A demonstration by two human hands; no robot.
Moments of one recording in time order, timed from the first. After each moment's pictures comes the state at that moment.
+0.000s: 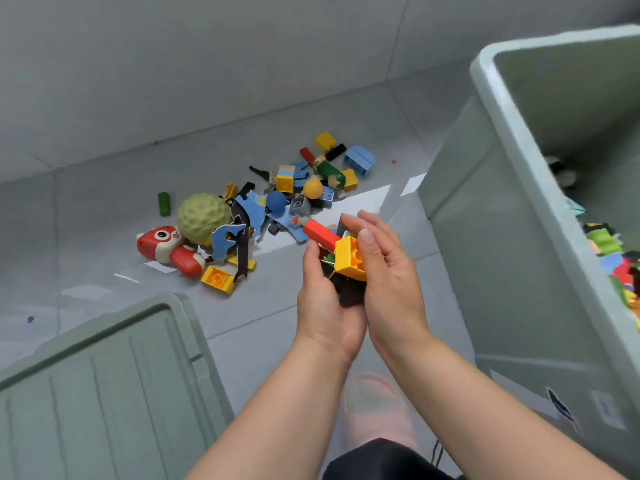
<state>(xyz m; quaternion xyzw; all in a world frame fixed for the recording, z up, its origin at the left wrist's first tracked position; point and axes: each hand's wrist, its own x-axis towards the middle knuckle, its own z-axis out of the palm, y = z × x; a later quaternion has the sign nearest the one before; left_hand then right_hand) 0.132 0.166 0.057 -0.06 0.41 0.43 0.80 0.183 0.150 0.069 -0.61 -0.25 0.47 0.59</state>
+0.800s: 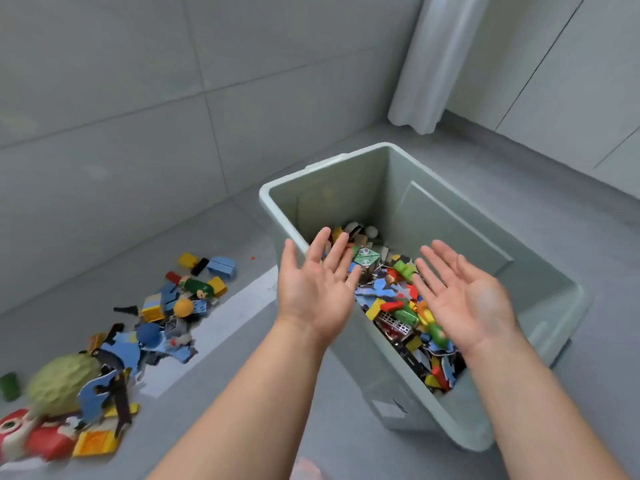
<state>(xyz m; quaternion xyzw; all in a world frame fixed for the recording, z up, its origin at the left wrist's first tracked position) 0.283 0.157 0.179 0.05 0.24 0.23 0.94 0.396 0.035 0.194 -0.48 0.07 0.35 0.80</state>
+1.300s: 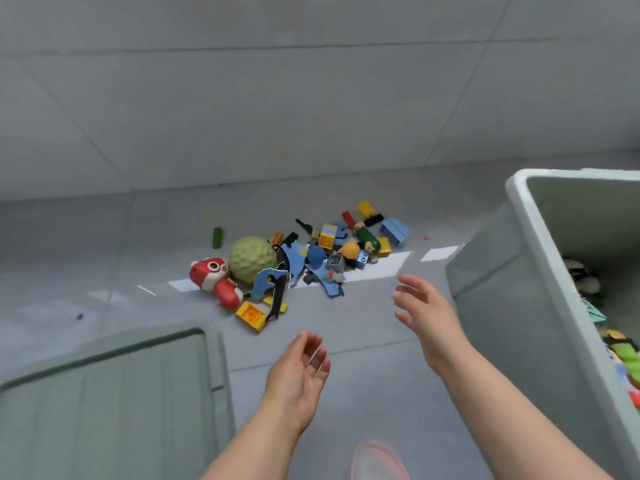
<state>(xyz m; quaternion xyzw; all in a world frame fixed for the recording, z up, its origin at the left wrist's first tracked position) 0.057 0.166 0.025 -0.10 0.55 0.40 0.73 0.233 0.196 0.055 -0.70 -0.27 0.52 0.41</state>
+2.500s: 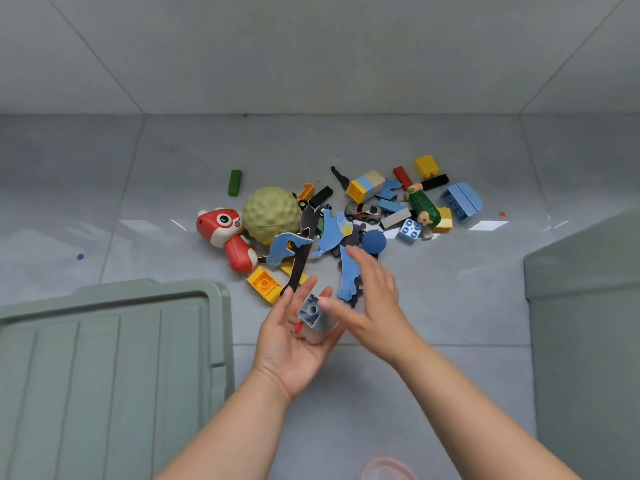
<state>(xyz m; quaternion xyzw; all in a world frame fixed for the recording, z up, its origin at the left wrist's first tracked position) 0.031 0.210 -0.048 -0.15 0.43 0.47 0.76 0.164 0.240 -0.047 -0.60 -0.63 0.45 0.20</state>
